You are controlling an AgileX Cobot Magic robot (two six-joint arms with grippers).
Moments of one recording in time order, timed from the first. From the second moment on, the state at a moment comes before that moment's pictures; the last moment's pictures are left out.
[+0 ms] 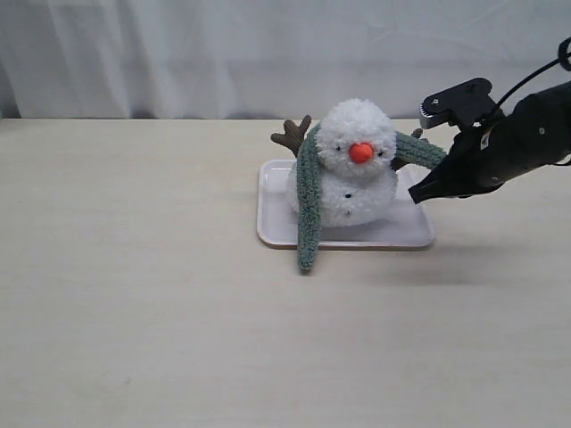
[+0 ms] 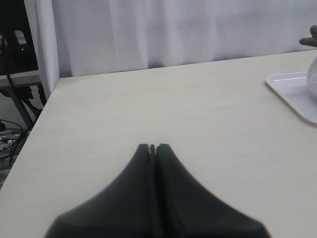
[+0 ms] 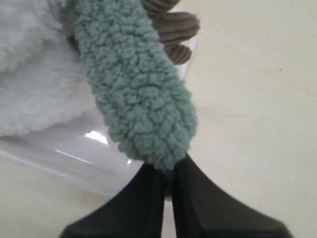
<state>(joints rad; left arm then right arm) -0.10 0.00 0.00 0.04 0.32 0.05 0.14 1.80 -1.10 -0.22 0.36 -0.08</state>
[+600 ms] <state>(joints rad) -0.10 0.00 0.00 0.04 0.32 0.05 0.14 1.85 -1.04 0.18 0.54 -0.36</state>
